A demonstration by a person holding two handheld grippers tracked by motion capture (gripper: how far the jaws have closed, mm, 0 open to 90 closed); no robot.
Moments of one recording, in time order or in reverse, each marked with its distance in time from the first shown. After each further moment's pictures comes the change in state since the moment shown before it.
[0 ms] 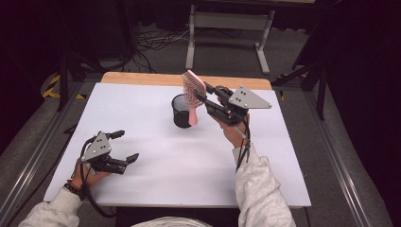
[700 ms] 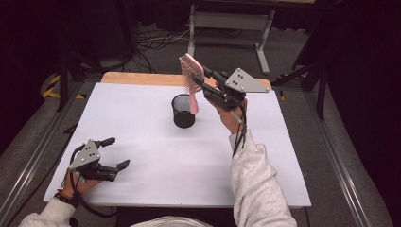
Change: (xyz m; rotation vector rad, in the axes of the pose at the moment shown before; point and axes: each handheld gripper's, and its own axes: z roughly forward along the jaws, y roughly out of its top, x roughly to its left) left arm 0.000 -0.022 -0.021 -0.003 0.015 -0.045; right arm -0.016 0.023 0.028 -0.019 -0.036 -0.038
